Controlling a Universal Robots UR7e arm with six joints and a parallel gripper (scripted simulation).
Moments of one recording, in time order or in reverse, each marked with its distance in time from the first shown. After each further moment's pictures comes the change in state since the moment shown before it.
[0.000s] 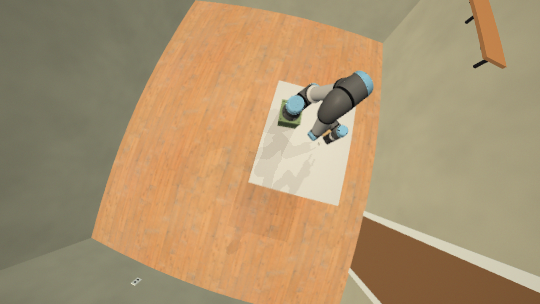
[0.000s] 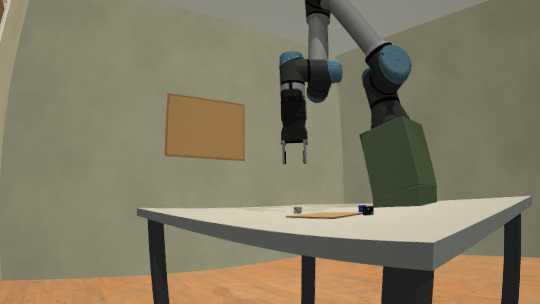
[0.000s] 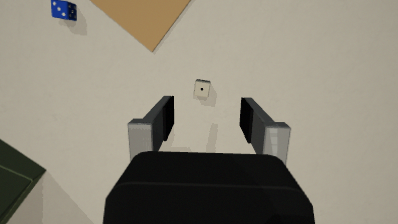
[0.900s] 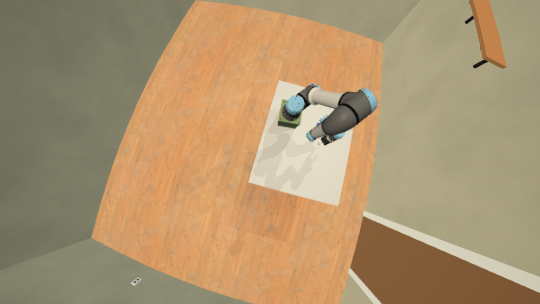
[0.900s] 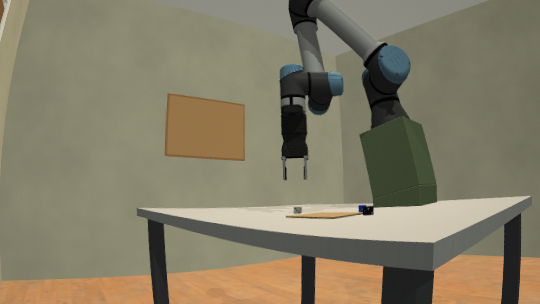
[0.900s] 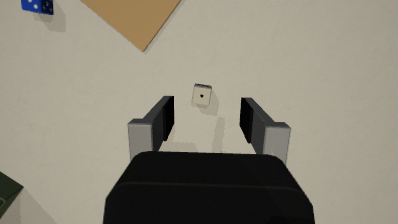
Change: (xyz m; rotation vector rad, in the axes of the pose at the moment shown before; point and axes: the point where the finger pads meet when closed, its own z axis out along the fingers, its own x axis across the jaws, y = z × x) arm 0.000 0.000 0.045 -0.001 -0.002 0.000
